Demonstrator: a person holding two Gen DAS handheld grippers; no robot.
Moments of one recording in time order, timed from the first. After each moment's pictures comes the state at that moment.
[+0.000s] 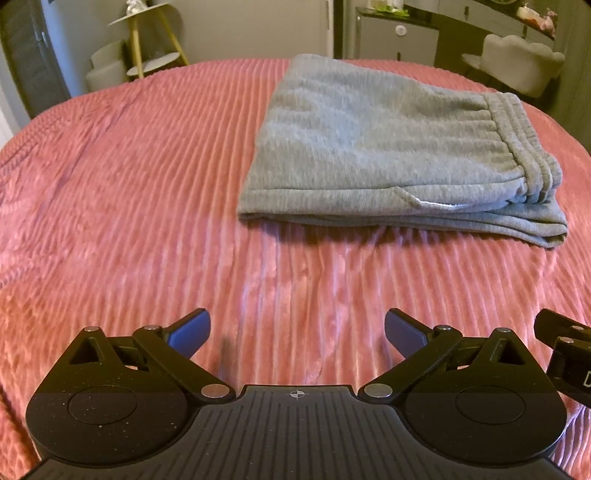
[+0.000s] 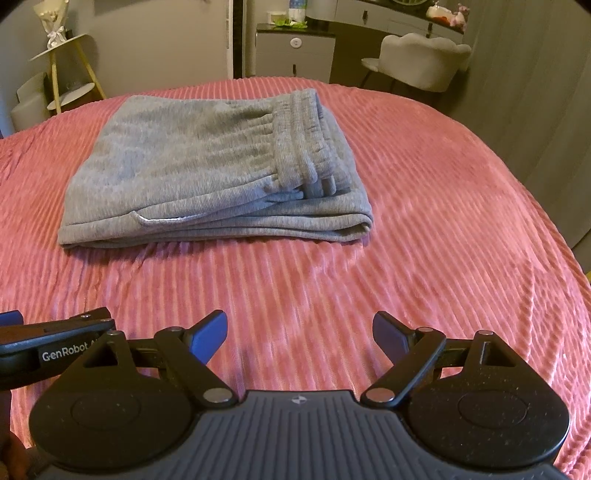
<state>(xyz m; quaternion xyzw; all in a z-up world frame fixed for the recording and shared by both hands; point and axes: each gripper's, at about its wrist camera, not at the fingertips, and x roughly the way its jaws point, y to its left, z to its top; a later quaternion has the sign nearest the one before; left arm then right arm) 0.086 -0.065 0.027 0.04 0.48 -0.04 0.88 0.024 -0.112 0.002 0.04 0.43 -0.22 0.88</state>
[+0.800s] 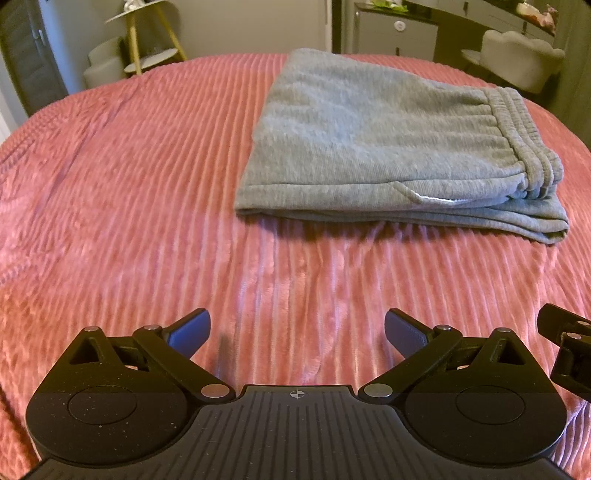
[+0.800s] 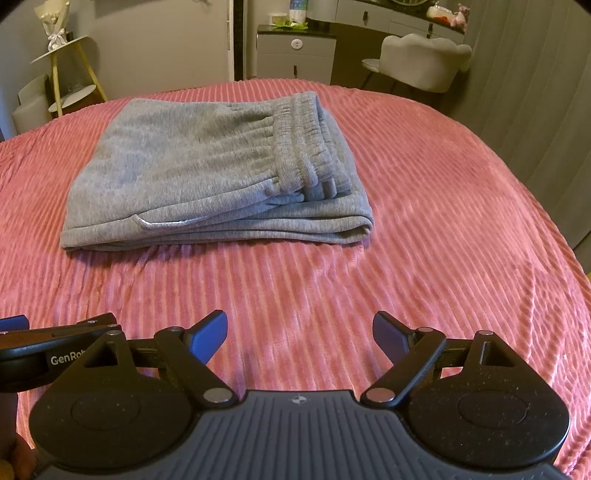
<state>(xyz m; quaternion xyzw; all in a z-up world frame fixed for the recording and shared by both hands) 0.088 -0.065 0.025 0.04 0.49 -0.04 0.87 0.024 -0.112 0.004 0.05 0.43 -0.21 0.88</state>
